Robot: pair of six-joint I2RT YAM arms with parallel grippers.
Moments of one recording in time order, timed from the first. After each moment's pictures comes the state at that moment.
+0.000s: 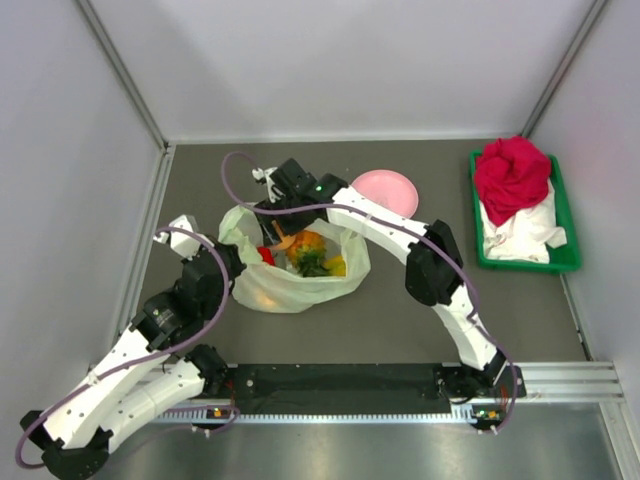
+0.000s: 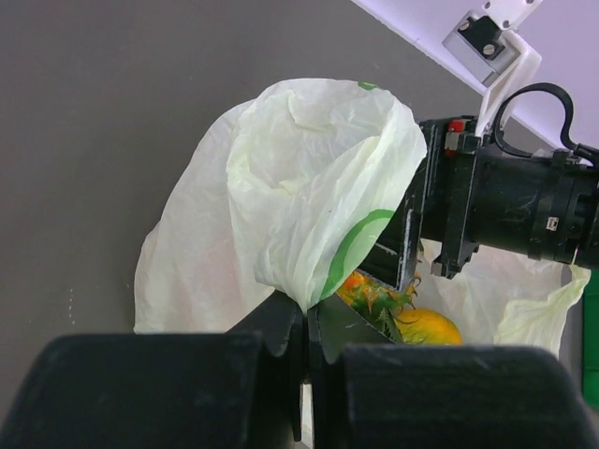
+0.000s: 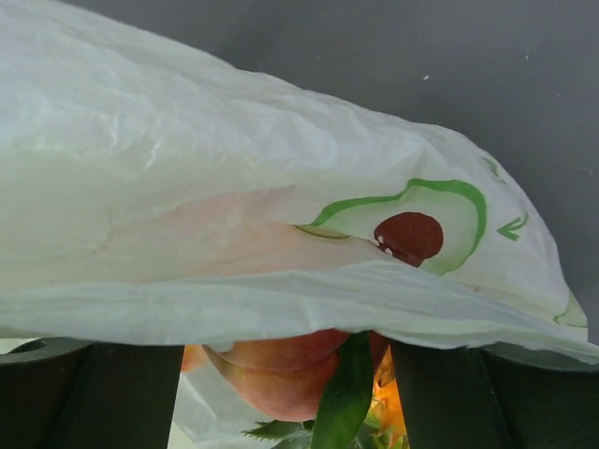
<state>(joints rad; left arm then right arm) -0.72 0.62 0.77 -0.61 -0.76 -0.86 0.90 2.26 2.16 -0.78 -0.18 0.23</state>
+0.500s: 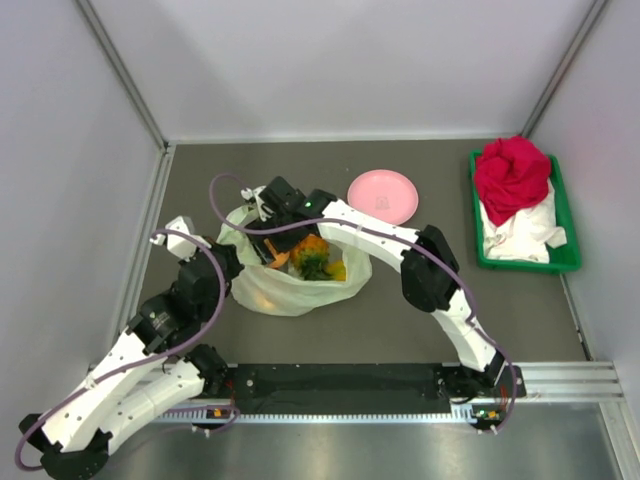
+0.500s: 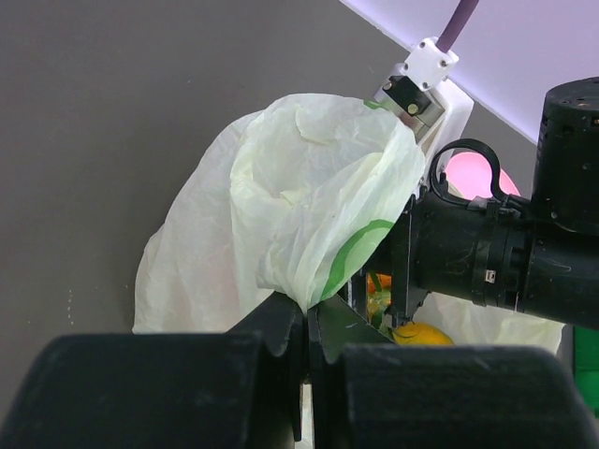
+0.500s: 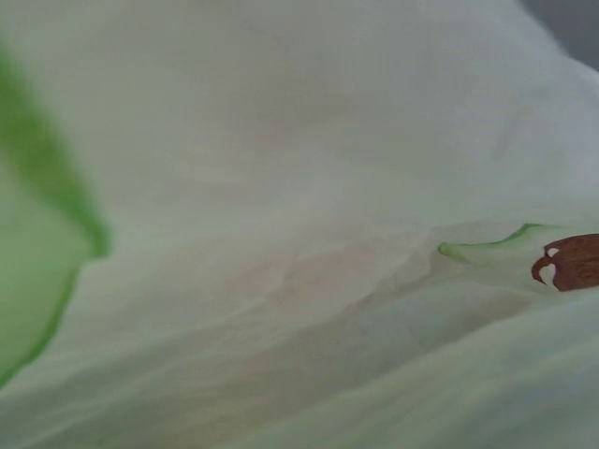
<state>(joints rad) -0.72 0.60 0.77 -0.61 -0.76 -0.86 0.97 2.26 2.08 -0.75 -0.18 0.23</state>
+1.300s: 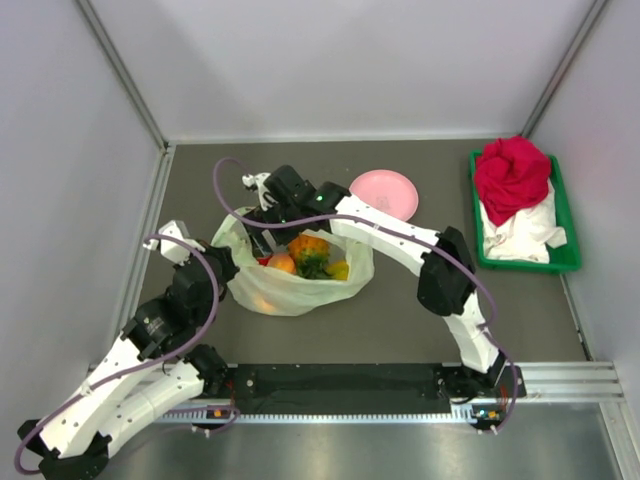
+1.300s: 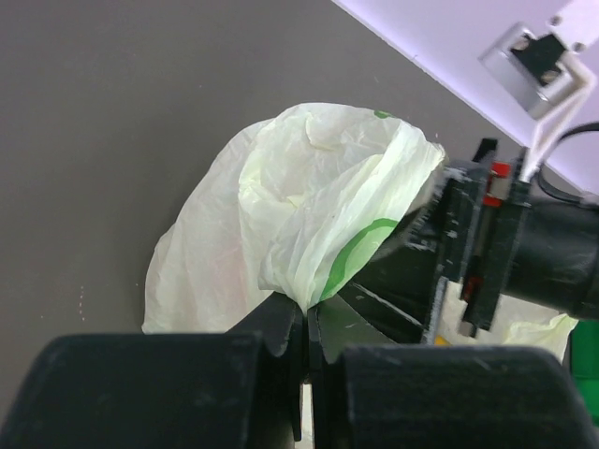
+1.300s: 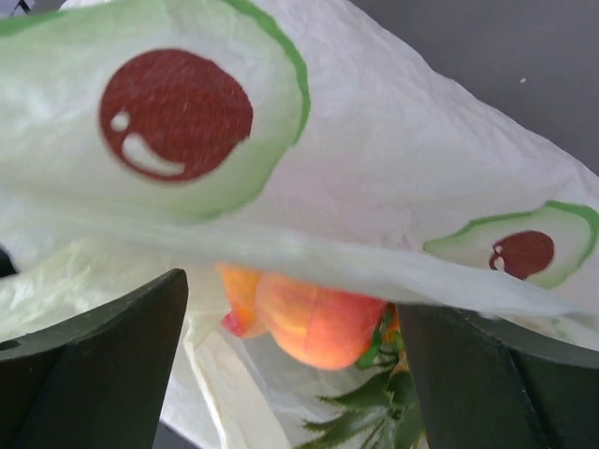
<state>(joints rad) -0.72 0.56 0.77 -0.65 -0.78 -0.87 0.97 2.16 2.07 -0.72 -0.21 0.24</state>
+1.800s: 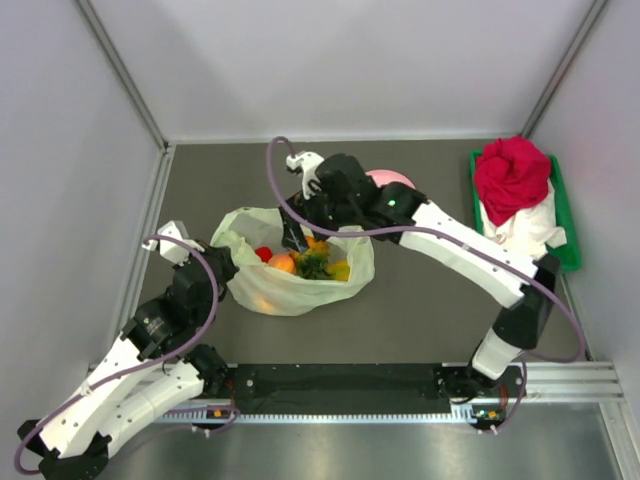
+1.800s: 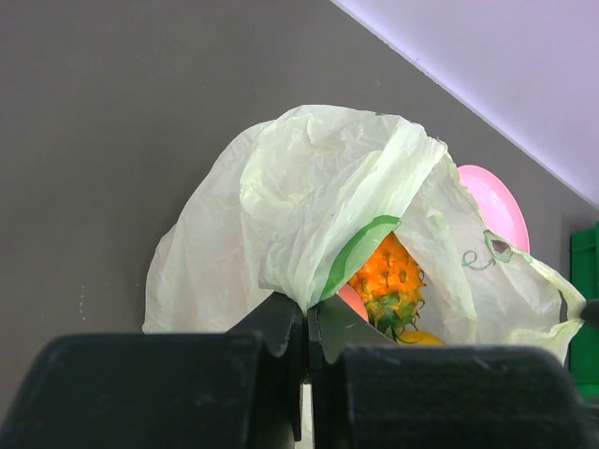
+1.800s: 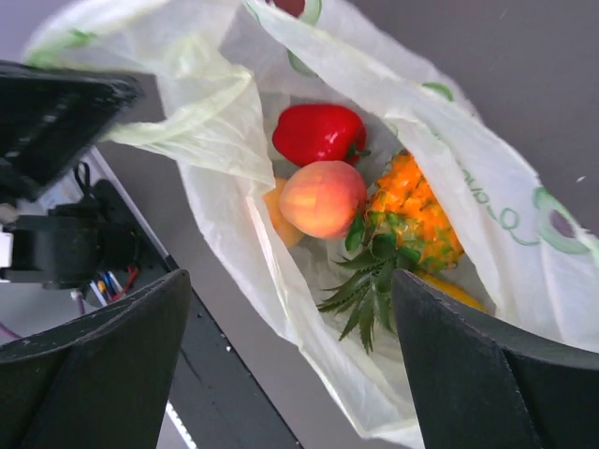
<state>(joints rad) -0.72 0.56 0.77 -0.65 -0.79 -0.88 0.97 1.68 1.75 -0.71 -0.12 0.26</state>
